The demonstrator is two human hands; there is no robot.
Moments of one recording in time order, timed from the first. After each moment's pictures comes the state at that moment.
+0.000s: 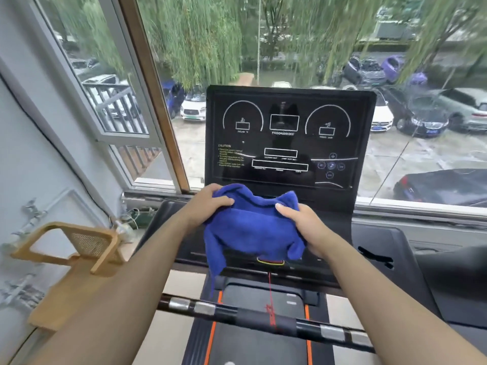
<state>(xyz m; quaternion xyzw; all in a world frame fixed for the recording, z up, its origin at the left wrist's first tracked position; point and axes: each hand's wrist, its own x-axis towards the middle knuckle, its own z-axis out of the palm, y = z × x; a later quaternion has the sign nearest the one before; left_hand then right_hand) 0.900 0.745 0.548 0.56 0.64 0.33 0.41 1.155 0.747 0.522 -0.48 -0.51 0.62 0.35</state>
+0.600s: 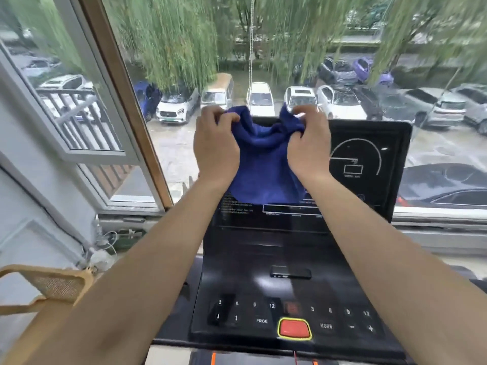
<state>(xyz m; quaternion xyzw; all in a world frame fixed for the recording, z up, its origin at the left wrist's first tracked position) 0.891 0.967 0.644 0.61 0.60 0.52 -0.04 1.060 0.953 0.659 -0.55 -0.62 0.10 0.56</state>
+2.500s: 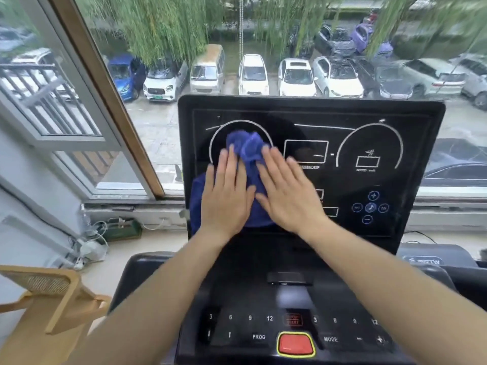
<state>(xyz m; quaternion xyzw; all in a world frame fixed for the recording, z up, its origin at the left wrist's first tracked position) 0.949 0.995 0.501 0.75 0.57 0.25 -0.22 1.116 0.993 0.520 -0.49 -0.80 -0.33 0.11</state>
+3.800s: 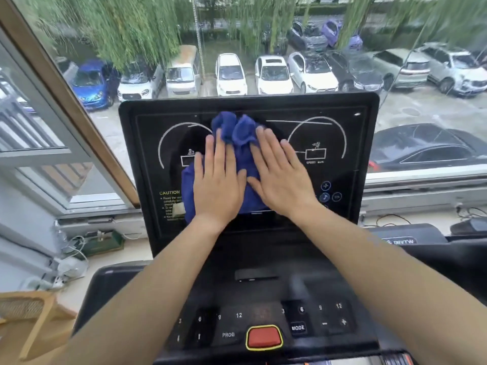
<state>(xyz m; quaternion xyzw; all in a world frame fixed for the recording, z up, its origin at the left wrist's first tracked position) 0.988 0.997 0.512 0.73 0.60 0.26 -0.21 1.149 0.995 0.530 -0.53 -0.77 -0.33 0.12</state>
